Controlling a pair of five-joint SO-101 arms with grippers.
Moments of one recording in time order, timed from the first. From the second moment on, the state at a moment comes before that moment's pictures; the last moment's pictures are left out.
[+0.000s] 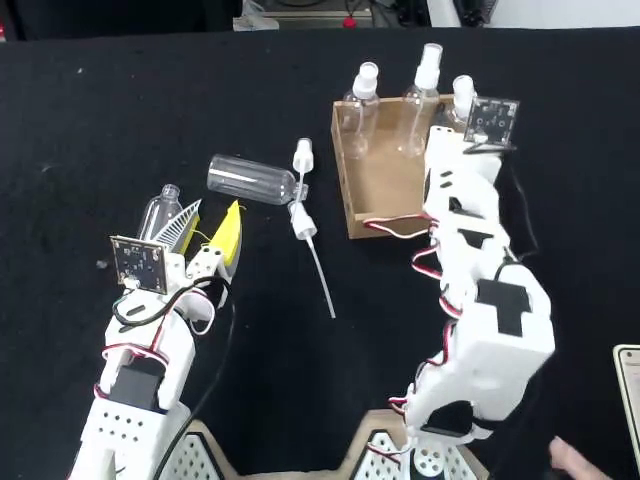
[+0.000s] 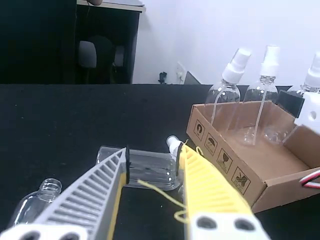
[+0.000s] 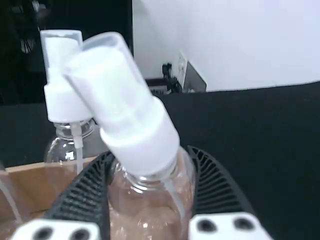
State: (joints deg) left arm 7.6 -93.8 96.5 10.9 5.4; right arm 11.3 20.8 35.5 -37.4 3.4
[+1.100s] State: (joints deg) left arm 7.6 -93.8 96.5 10.9 5.4; right arm 11.3 25.0 35.4 -42.2 3.4
